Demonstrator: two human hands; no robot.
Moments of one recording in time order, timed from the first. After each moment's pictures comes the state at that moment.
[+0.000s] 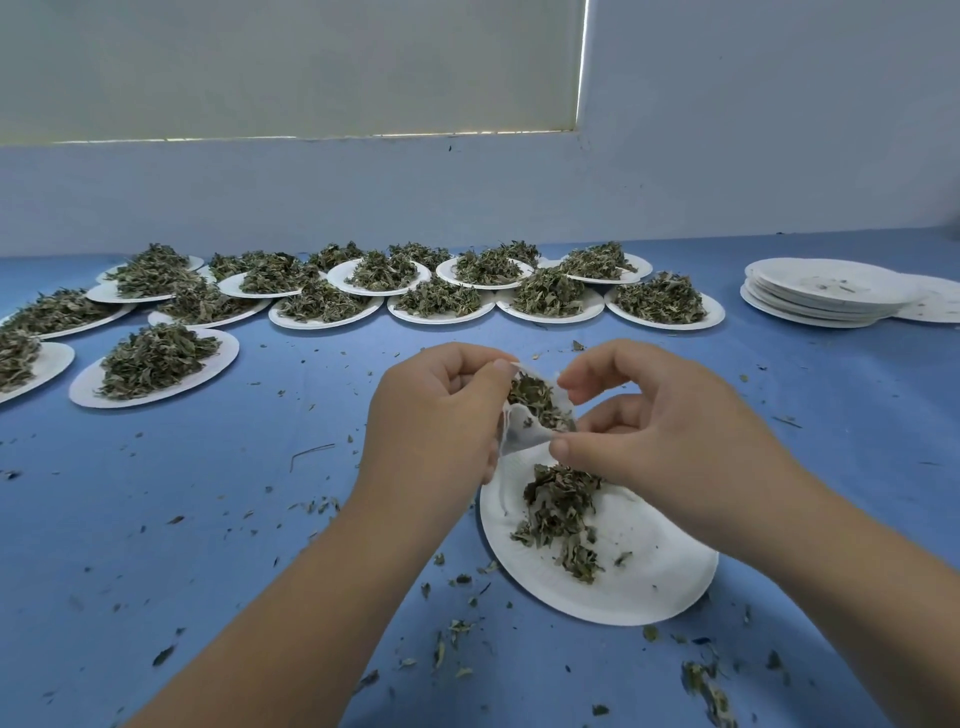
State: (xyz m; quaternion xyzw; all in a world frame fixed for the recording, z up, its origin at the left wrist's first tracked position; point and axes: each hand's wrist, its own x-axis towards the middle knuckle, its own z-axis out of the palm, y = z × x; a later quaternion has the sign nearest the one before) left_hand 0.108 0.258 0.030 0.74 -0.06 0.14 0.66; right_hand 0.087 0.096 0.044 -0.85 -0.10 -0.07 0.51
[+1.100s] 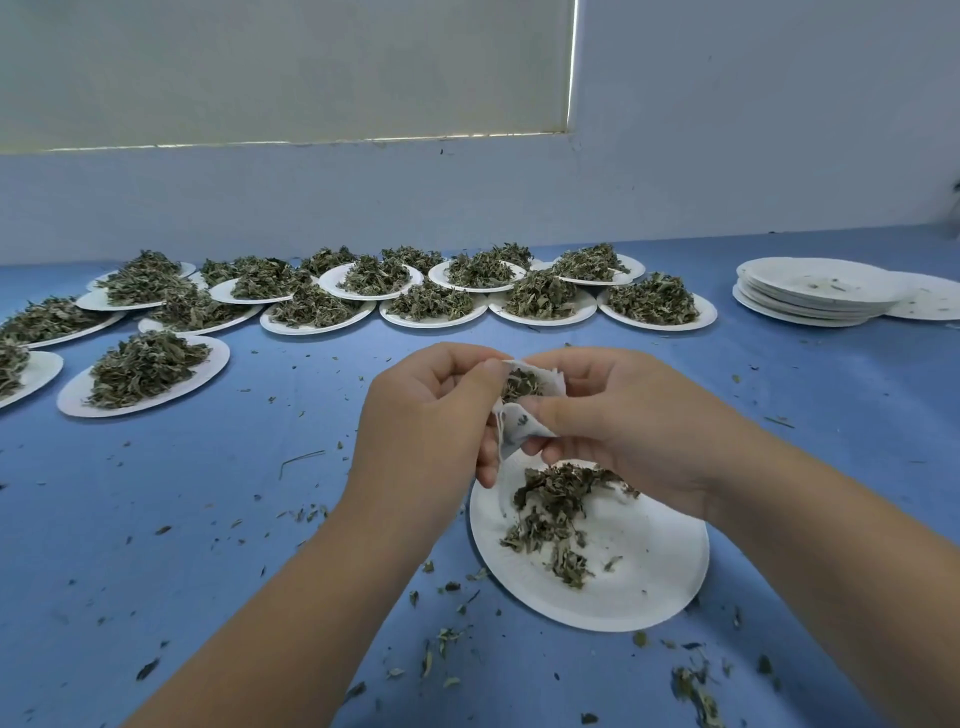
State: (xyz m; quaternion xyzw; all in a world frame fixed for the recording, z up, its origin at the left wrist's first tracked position) left_hand 0.106 0.255 0.032 0.71 -0.08 0.12 0.69; right_hand 0.118 0.099 0.044 -0.71 -0.12 0.12 0.69
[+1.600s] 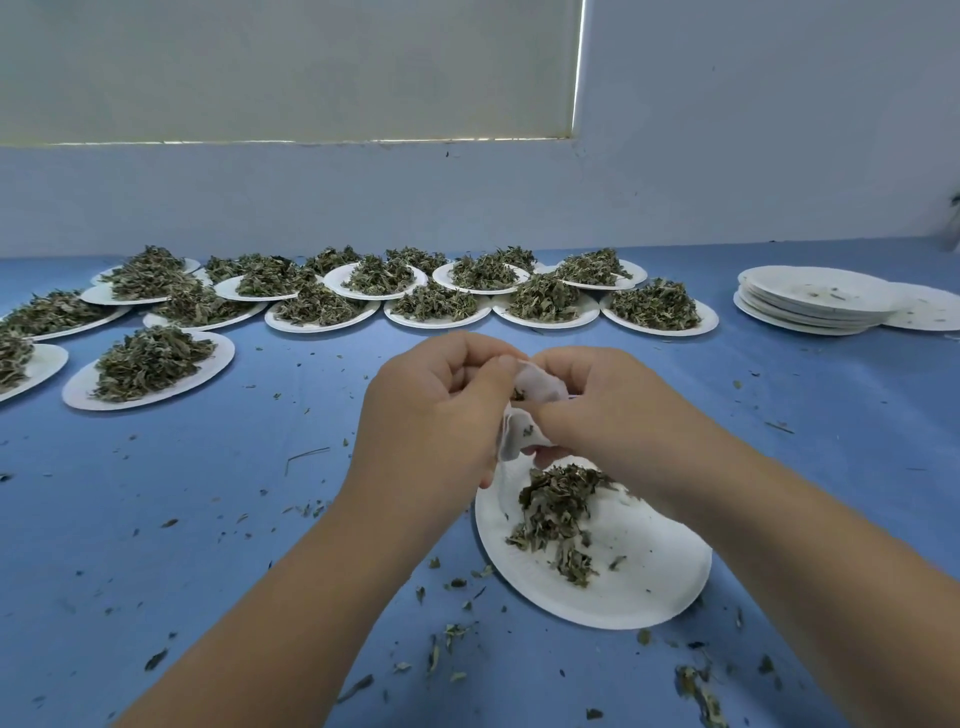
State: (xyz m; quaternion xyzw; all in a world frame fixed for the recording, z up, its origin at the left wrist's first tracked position) left_hand 0.099 0.259 0.040 0.75 -0.11 0.17 0.63; right_hand 0.119 0.117 0.045 -0.82 -0.13 0.03 0.55
